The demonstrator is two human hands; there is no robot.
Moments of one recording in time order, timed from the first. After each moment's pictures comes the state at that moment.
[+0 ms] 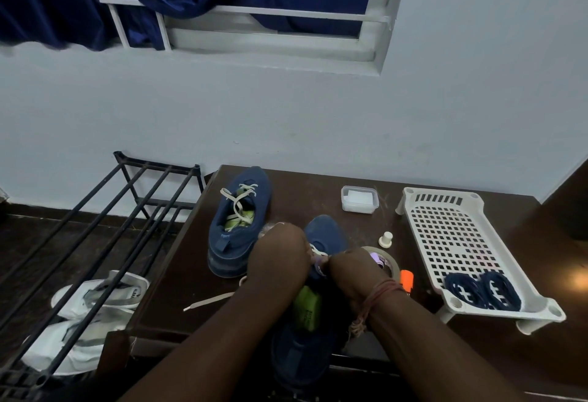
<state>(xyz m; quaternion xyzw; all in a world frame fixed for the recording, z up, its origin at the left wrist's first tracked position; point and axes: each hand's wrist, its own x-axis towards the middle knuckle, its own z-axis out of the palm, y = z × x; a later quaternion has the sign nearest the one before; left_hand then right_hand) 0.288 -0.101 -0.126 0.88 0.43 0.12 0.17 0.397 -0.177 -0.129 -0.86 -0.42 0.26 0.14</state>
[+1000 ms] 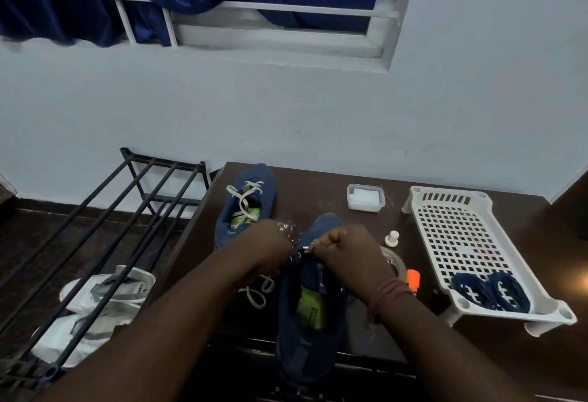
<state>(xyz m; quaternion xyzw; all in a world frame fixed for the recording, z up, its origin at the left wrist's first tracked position) 0.264 -0.070 -0.100 0.78 0.50 -0.02 0.38 0.397 -0.172 -0.133 -0.78 -0.46 0.19 0.37</state>
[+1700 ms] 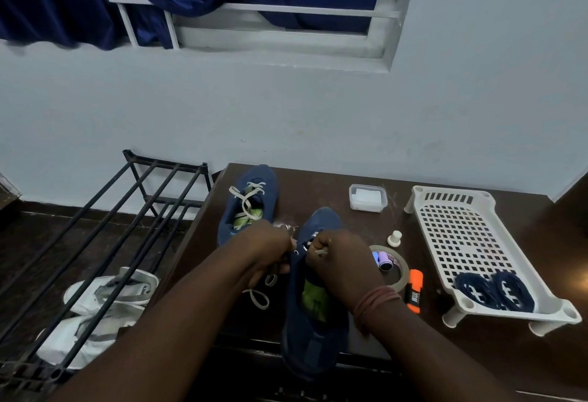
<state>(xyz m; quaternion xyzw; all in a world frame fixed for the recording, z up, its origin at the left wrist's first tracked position) 0.264 -0.072 -0.099 0.59 0.55 0.06 0.59 0.382 -0.160 -0.155 -0.80 -0.51 0.04 0.29</state>
